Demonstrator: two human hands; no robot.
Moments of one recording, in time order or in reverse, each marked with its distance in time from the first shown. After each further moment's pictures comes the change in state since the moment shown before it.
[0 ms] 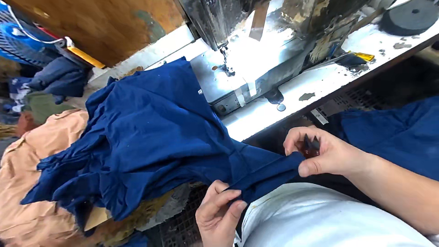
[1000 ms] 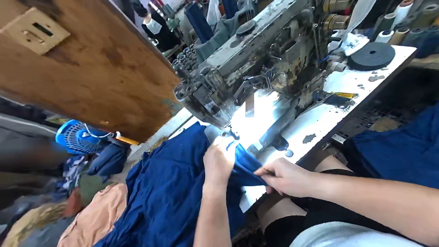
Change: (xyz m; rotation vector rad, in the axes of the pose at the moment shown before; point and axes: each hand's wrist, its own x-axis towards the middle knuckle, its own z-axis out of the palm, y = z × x) left_hand 0.268 -0.039 0.009 1.164 -0.308 0.221; right_hand 0.099 -0.009 -0.003 -0.557 0.201 0.383
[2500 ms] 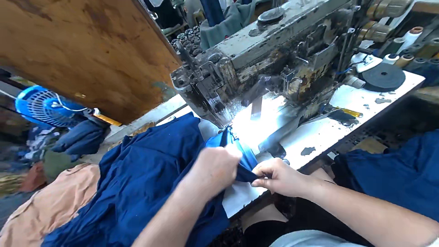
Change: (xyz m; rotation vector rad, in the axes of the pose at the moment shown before) left_hand 0.004 0.026 -0.038 0.272 -0.402 0.424; right_hand 0.026 0.040 -0.011 -0.047 0.054 -0.382
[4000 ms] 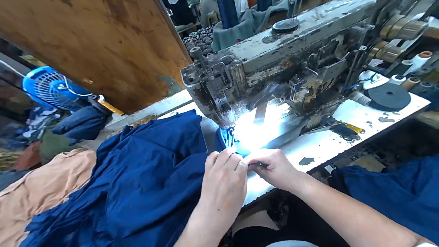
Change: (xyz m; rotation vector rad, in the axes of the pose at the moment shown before) left_hand -0.016 0.052 0.024 -0.034 0.443 -0.190; right_hand 0.028 0.008 -0.014 -0.152 0.218 -0.238
